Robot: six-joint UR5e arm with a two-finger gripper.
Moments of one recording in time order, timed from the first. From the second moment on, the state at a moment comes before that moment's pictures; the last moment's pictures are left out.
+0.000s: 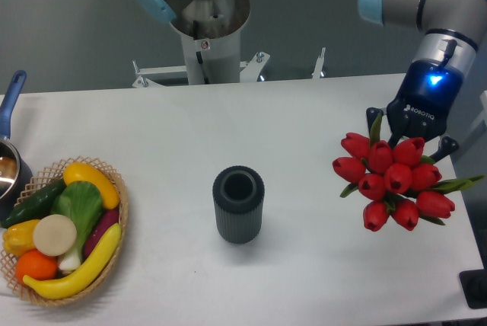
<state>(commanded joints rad) 2.91 -1.94 -1.50 -0.89 0.46 1.20</state>
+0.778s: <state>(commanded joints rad) 2.88 -1.95 -1.51 -0.86 0.46 1.20</state>
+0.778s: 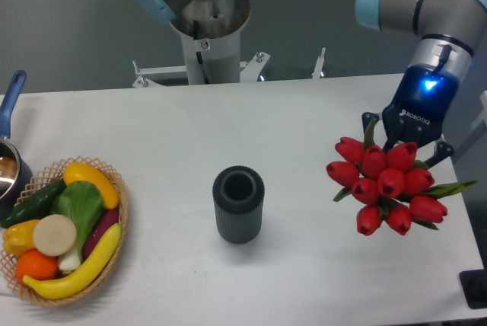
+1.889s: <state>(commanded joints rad) 2.80 -1.77 -1.80 -0.82 0.03 1.22</state>
